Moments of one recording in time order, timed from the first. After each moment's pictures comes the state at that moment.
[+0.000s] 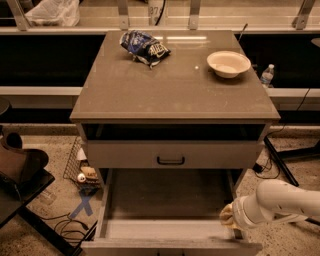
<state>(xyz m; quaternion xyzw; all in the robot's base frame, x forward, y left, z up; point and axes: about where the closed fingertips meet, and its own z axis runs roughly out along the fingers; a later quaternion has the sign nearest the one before) 0.420 -0.237 0.464 -0.72 0.67 0.06 0.18</state>
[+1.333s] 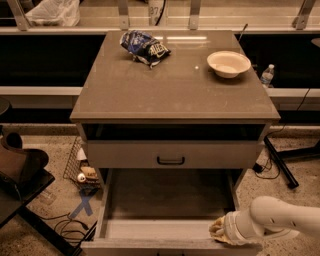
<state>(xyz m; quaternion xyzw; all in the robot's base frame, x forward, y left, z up) 0.394 -0.206 0.406 -0.69 0.68 0.12 0.21</state>
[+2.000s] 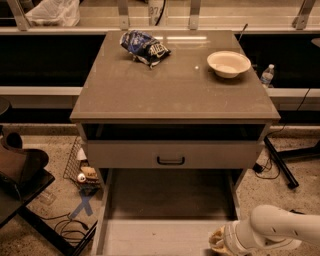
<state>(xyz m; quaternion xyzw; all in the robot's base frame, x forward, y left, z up) 0.366 -0.198 0.403 -0.68 0.69 0.13 0.20</state>
